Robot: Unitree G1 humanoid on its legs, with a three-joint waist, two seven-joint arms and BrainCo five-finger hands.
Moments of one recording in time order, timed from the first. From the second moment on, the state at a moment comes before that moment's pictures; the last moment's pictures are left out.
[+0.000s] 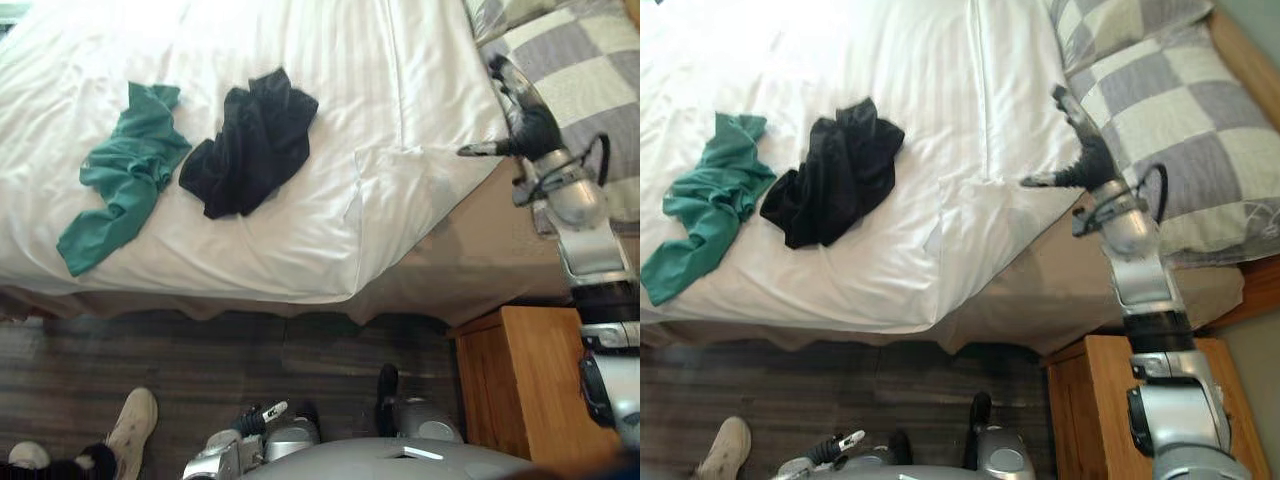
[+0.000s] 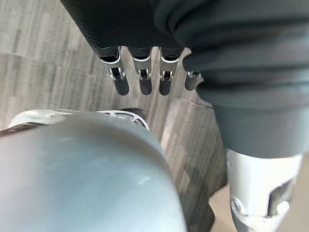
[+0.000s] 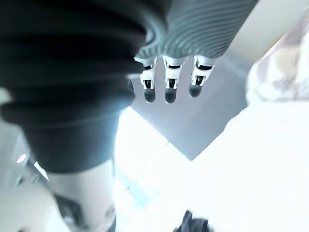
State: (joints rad) left arm 0.10 0.19 0.00 0.93 -0.31 0.16 -0.13; right arm -0.71 -0.61 0.11 0.19 -0.11 -0.18 0.11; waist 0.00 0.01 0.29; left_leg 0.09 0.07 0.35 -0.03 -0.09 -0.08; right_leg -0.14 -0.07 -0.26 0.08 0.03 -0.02
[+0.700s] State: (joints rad) left arm -0.13 0.17 -0.34 0.80 -0.49 0.12 -0.15; right arm -1.24 -0.82 0.47 0.49 -0.27 0.11 0.15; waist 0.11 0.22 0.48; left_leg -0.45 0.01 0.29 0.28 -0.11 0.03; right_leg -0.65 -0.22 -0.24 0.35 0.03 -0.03
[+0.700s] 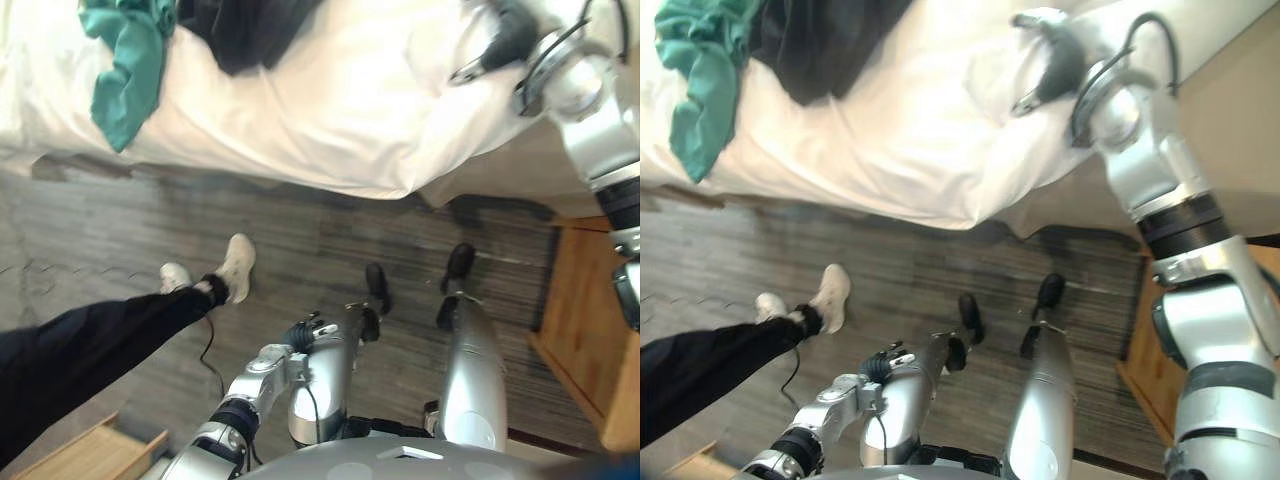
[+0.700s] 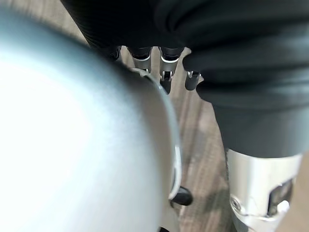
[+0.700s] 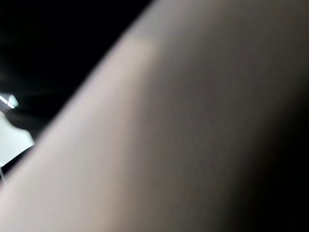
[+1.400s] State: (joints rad) left arm 0.07 0.20 -0.25 0.71 -0.41 0.11 -0.20; right arm -0.66 -0.56 -0.15 0.52 0.16 -0.11 -0.03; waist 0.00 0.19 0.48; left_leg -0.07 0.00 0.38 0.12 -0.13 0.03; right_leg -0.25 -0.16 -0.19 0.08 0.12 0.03
